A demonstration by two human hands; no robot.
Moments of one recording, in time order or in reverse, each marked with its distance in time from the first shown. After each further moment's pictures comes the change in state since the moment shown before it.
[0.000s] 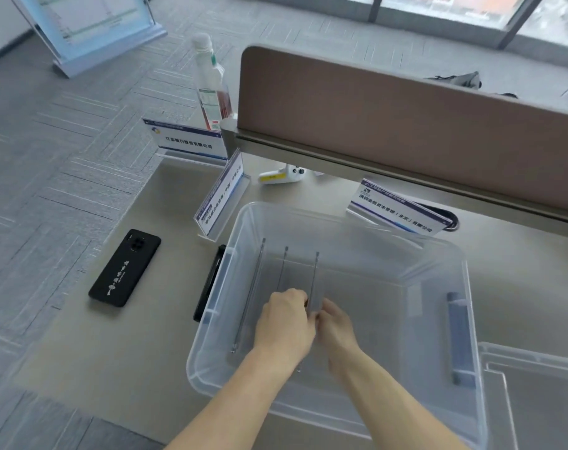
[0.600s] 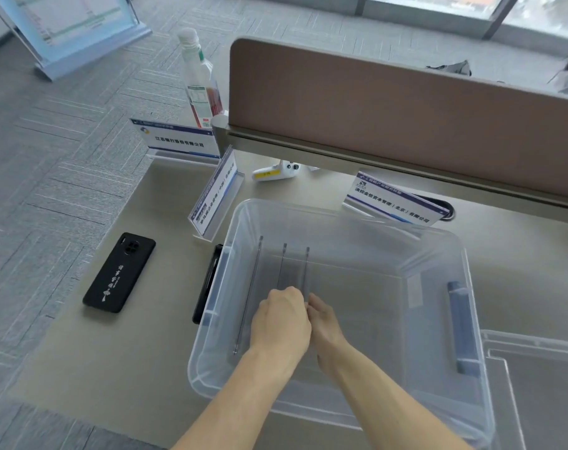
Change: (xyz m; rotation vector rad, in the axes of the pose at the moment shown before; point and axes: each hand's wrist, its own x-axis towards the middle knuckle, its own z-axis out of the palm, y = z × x) left_hand -0.002 -0.004 -0.006 0.154 0.002 -0.008; right_hand 0.022 0.018 0.026 0.040 -0.080 0.079
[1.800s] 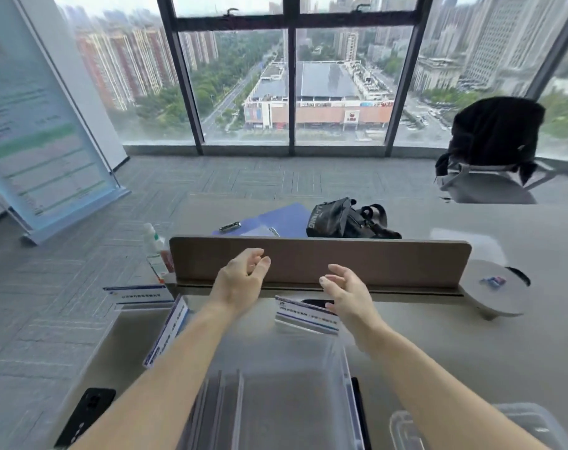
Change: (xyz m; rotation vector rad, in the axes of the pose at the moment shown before) left_hand 0.016 0.198 -0.211 -0.479 0.179 0.328; right_hand -0.174 -0.242 -0.217 0.063 0.202 -0.642
